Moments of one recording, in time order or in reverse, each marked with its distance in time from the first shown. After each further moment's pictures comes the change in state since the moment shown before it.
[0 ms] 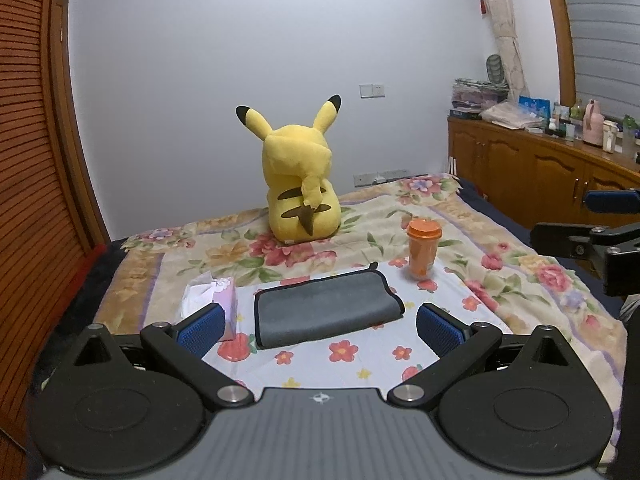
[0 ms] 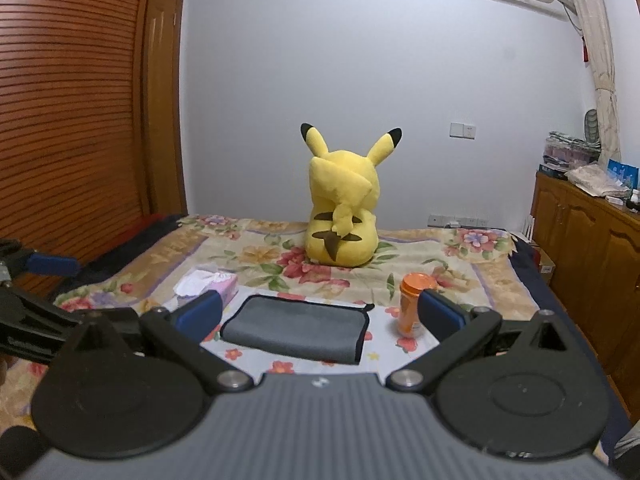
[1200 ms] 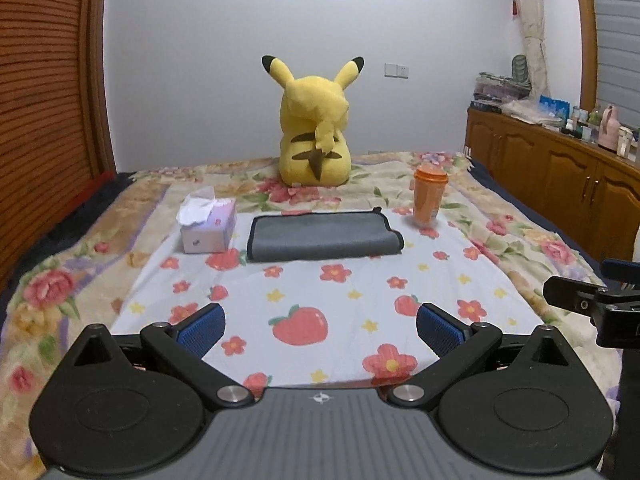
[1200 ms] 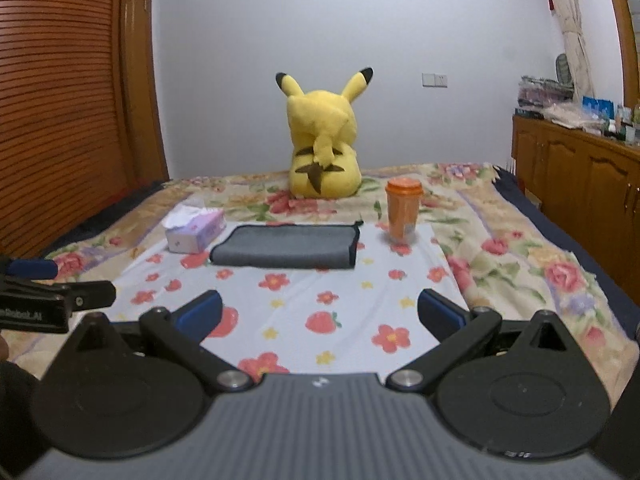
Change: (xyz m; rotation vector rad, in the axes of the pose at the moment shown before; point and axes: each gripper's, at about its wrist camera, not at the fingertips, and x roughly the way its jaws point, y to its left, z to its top) left arm 0.003 -0.015 -0.123 -0.132 0.043 0.021; right arm -0.011 0.003 -0.128 0.107 0.072 -0.047
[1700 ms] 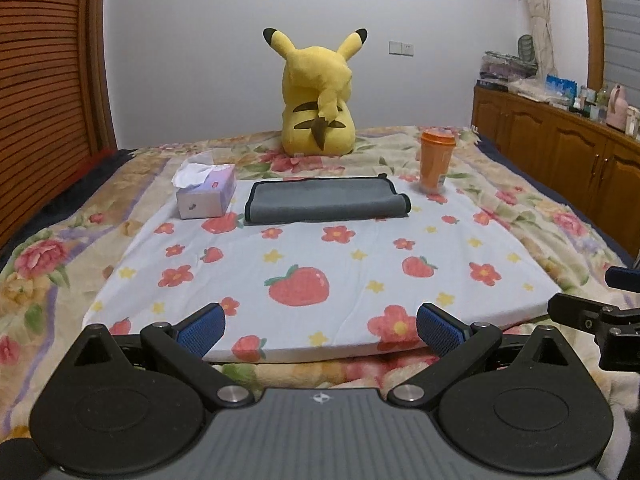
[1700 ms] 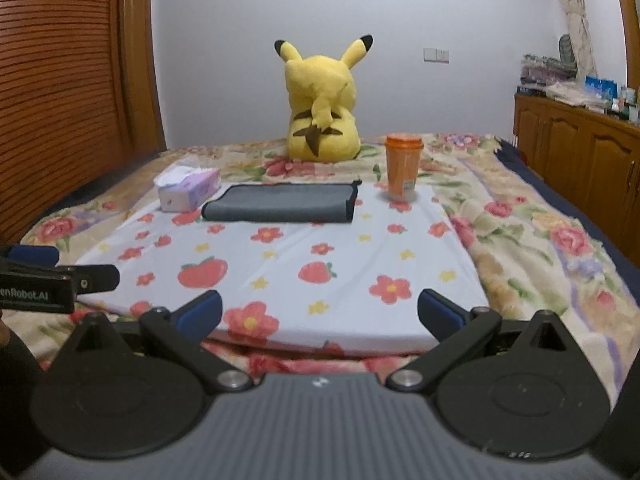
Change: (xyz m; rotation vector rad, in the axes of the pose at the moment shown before) left arm 0.026 -0.007 -0.041 0.009 0.048 0.026; right arm 0.018 -0.007 -0.045 -0.011 0.071 0.006
